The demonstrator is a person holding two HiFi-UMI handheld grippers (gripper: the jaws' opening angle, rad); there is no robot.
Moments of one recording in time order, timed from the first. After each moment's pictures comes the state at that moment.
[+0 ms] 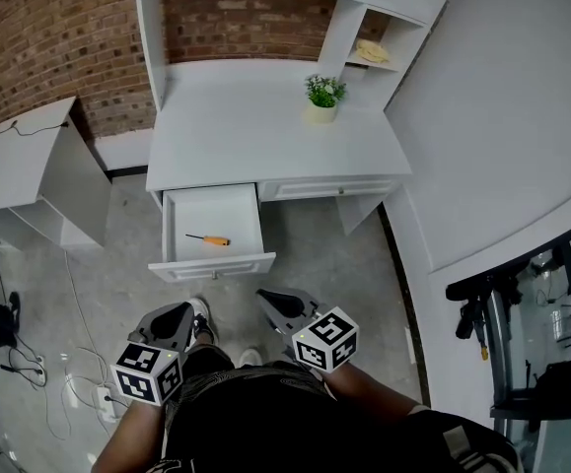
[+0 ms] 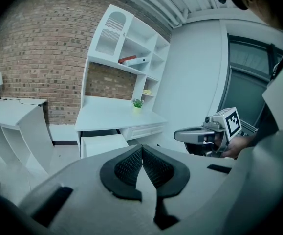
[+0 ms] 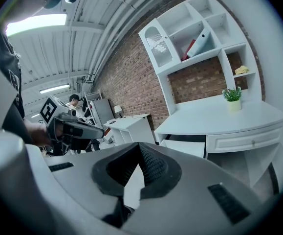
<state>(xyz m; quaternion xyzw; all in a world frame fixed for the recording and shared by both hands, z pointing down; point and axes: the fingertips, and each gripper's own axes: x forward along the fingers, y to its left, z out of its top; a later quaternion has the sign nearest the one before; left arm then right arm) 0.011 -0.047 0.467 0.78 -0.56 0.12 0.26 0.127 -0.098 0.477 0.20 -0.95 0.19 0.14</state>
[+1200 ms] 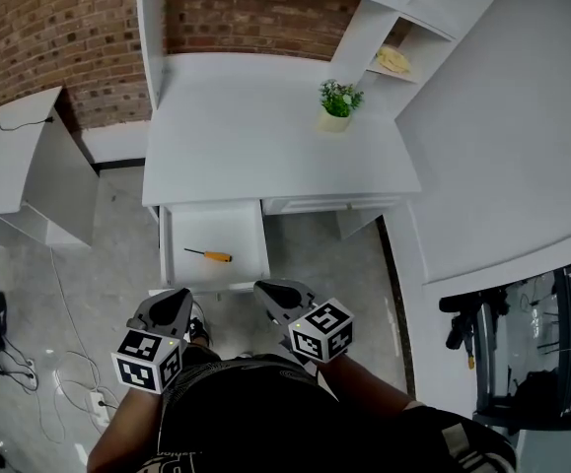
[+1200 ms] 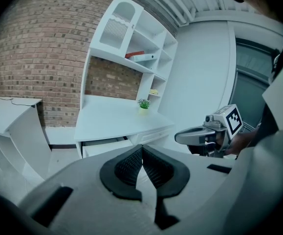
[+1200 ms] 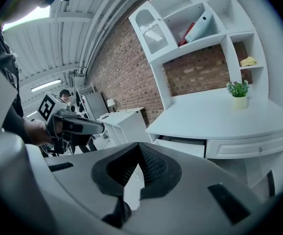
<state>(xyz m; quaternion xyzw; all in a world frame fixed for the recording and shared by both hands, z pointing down) -0.056 -0.160 0.487 0.78 -0.55 0.12 0.27 0.063 -0.202 0.502 0.21 -0.94 0.21 0.19</state>
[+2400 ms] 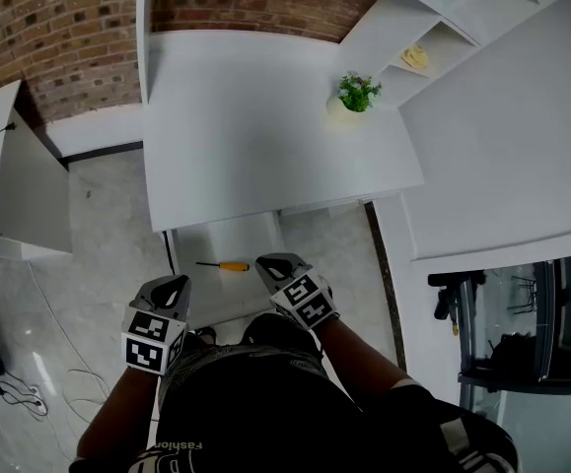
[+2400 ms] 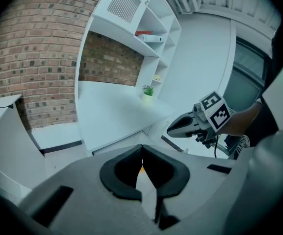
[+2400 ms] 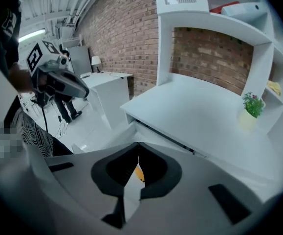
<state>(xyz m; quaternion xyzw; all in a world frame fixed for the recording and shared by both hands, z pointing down) -0.189 -0.276 0.572 0.82 -0.46 0.19 0.29 -0.048 -0.327 0.617 0.25 -0.87 0.12 0.42</state>
